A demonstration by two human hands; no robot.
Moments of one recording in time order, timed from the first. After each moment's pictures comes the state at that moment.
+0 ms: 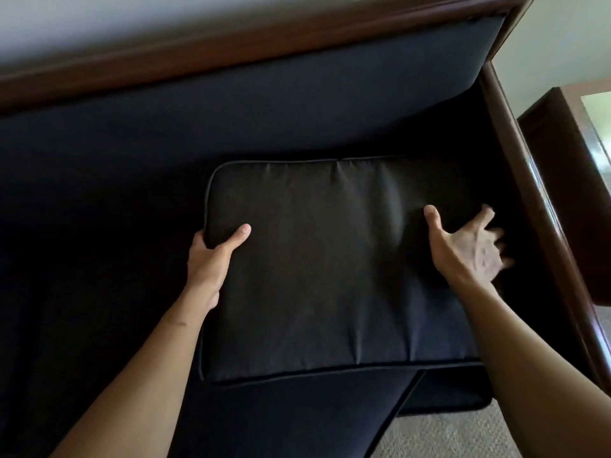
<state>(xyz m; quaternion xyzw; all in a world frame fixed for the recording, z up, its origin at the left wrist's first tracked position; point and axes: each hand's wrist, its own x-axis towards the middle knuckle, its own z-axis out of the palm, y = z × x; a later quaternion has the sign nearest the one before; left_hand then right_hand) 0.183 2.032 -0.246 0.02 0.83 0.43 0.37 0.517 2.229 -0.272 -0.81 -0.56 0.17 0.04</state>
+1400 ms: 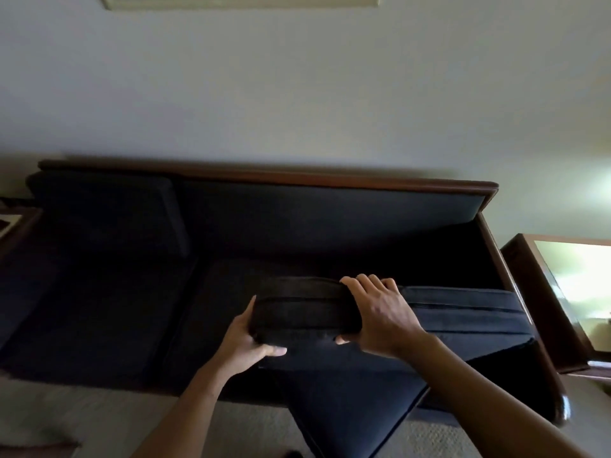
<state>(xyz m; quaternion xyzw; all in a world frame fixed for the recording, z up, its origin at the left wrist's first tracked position) 0.178 1.664 -0.005 0.32 0.80 0.37 0.34 0.387 1.878 0.044 -0.20 -0.98 0.07 0.04</state>
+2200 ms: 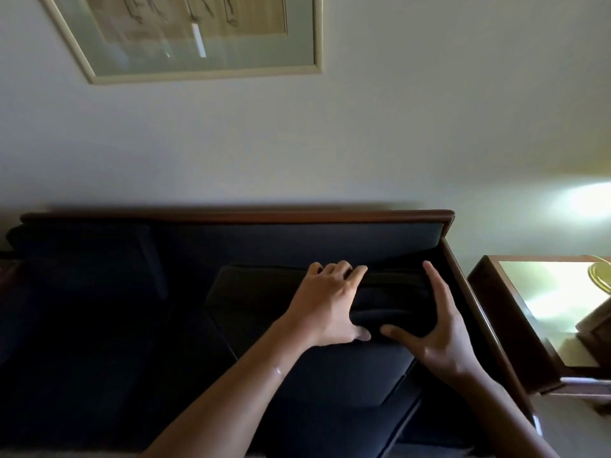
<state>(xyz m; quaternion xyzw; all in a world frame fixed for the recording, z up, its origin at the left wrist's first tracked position) 0.303 1.844 0.145 0.69 0.72 0.06 0.01 0.520 1.940 0.092 -0.36 -0.81 0.33 0.32</state>
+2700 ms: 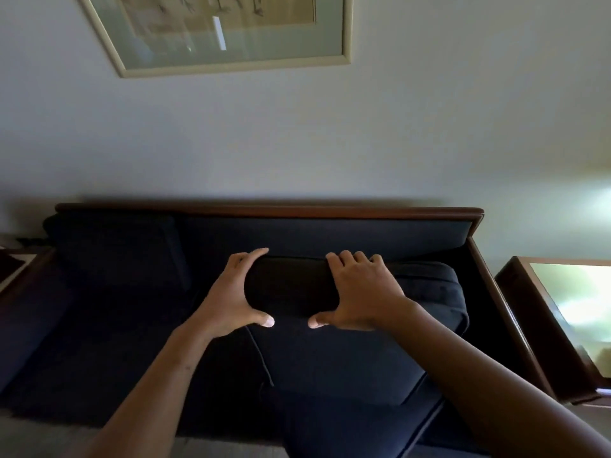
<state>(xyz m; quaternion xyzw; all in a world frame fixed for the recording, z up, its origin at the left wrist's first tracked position) 0.152 1.728 0.130 0.45 0.82 0.28 0.21 0.359 1.906 0.159 -0.23 -0.97 0.02 -0.04</state>
